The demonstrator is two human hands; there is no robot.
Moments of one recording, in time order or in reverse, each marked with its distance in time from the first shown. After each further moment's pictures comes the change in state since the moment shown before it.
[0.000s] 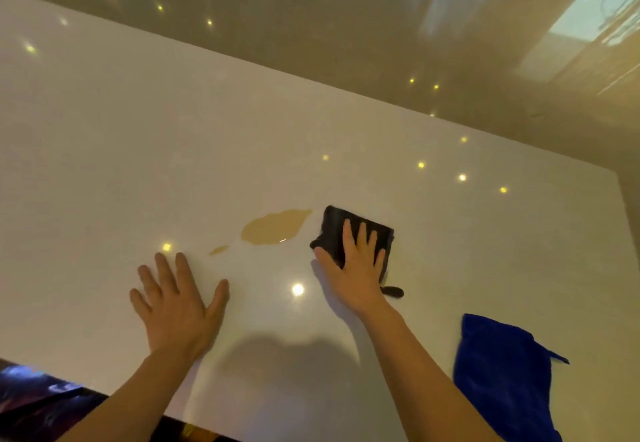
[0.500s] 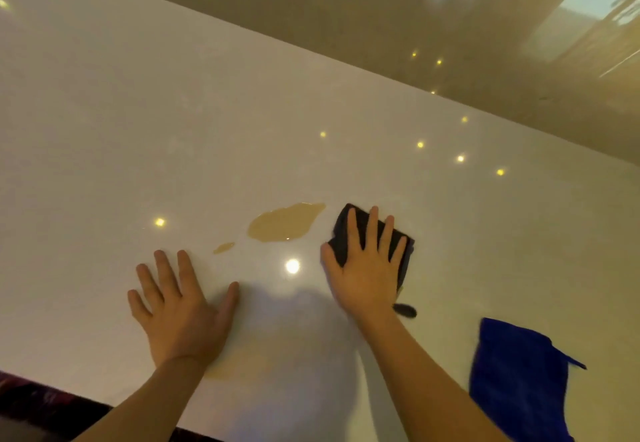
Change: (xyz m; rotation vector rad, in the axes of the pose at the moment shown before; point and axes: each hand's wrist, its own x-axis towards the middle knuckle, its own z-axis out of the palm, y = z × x) left_hand 0.001 0.000 0.011 -0.001 0.029 -0.013; right_hand 0.024 0.014 0.037 -0.524 0.241 -0.040
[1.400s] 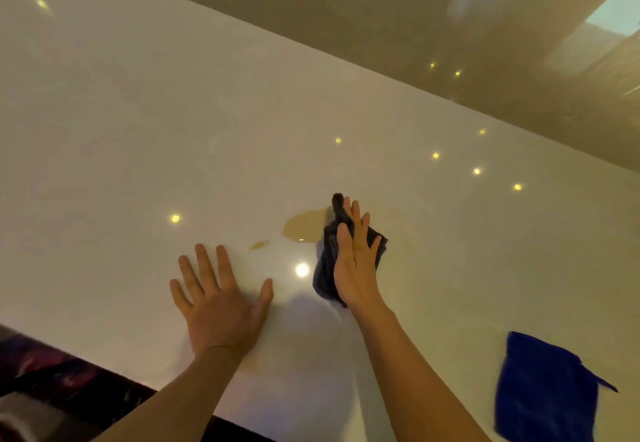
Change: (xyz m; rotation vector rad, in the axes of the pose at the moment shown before) left_hand 0.002 -0.002 -0.002 0.029 -0.020 0.005; right_hand -0.004 -0.078 -0.021 0.864 -0.162 -0.037
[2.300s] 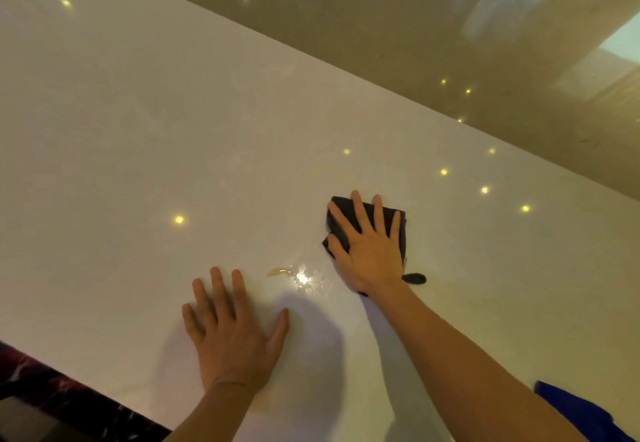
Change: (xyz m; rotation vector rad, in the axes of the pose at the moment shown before) left_hand 0.001 0.003 -0.003 -0.057 -0.048 -0.026; right_hand 0.085 0.013 -0.005 -0.952 -0.088 -0.272
